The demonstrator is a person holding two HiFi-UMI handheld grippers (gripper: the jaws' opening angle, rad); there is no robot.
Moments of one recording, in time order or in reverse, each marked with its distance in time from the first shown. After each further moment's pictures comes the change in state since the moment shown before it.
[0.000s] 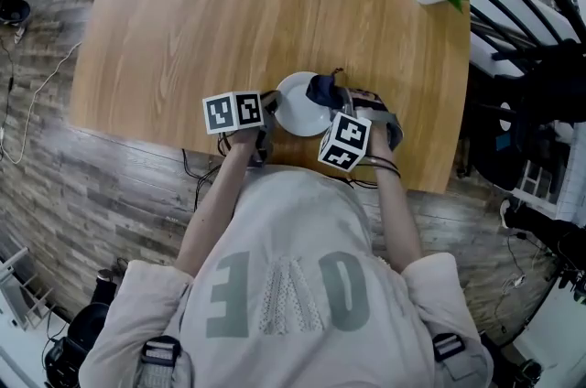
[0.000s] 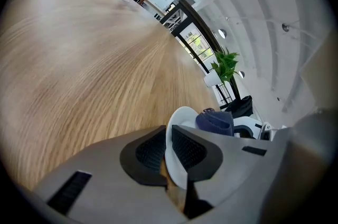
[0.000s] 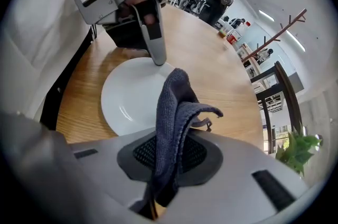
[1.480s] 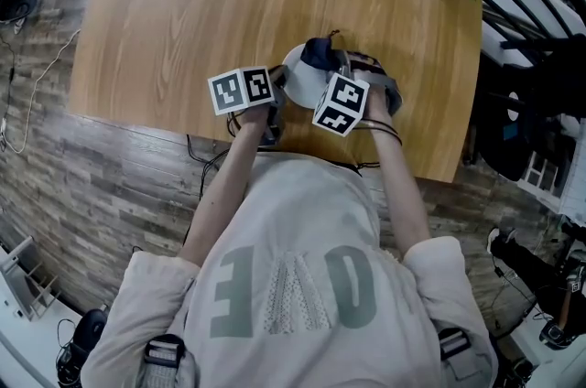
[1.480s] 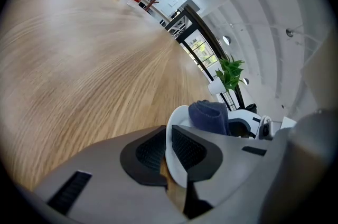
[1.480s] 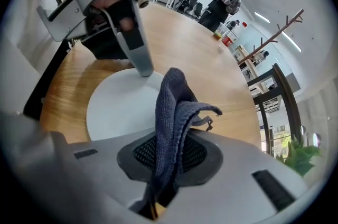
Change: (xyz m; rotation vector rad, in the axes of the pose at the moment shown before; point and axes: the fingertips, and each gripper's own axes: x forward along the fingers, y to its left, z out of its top) left arm 0.007 0.001 0.019 -0.047 -0.066 0.033; right arm 0.028 -0.034 0.030 0.024 -0.028 -0.024
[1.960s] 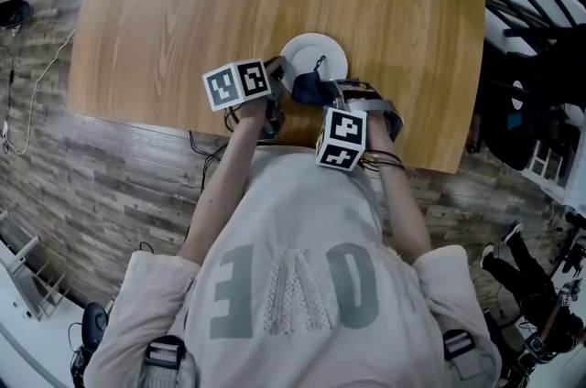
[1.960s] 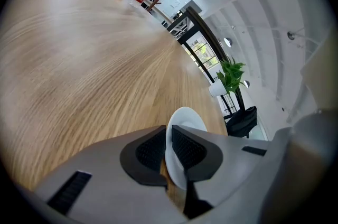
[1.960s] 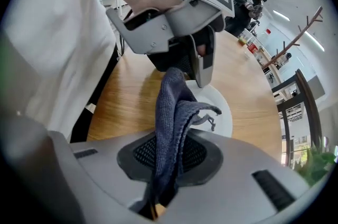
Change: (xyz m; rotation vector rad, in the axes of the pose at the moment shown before) left arm -0.002 0.001 0.003 -0.021 -0.011 0.000; right arm -0.046 0.087 0.008 -0.090 -0.049 0.211
